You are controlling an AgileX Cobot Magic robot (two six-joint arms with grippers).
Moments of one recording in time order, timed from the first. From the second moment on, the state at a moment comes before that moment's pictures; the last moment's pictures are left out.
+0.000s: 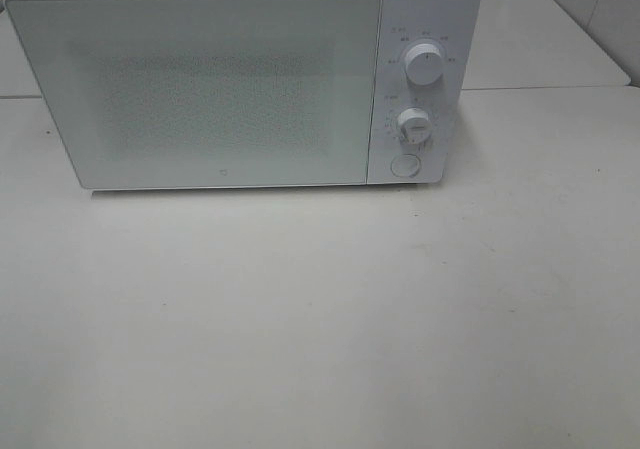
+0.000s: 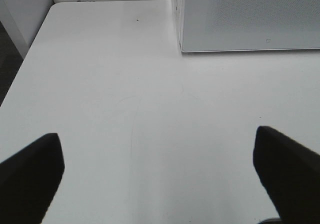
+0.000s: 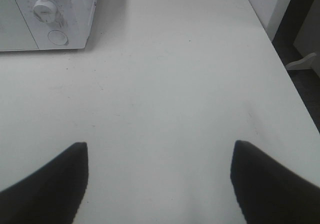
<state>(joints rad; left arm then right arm) 0.06 0.00 -0.50 -0.07 1.05 0.08 0.07 0.00 -0.51 -0.12 1.05 0.11</state>
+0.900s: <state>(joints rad) 0.06 0.00 -0.50 -0.07 1.05 0.08 0.07 0.00 -0.51 -0.12 1.05 0.11</state>
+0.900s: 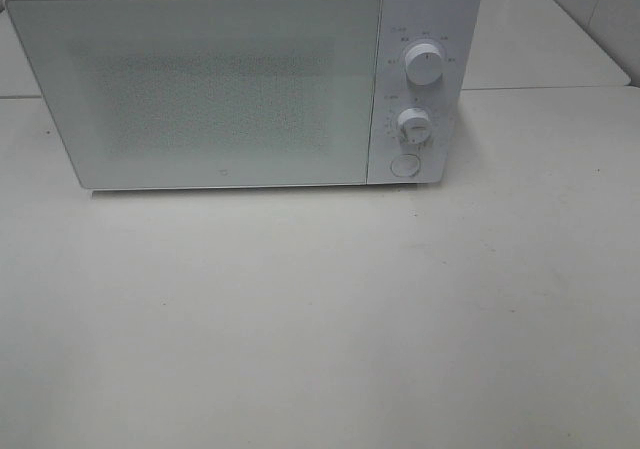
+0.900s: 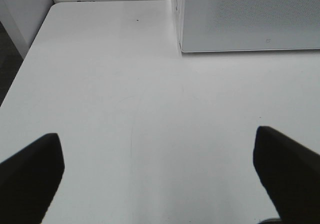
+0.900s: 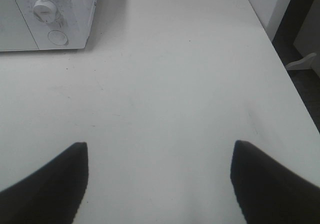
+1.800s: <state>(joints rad) 0.06 0.00 -0.50 -0.07 1.05 0.08 0.07 0.09 -0.51 -0.08 1.02 0.11</state>
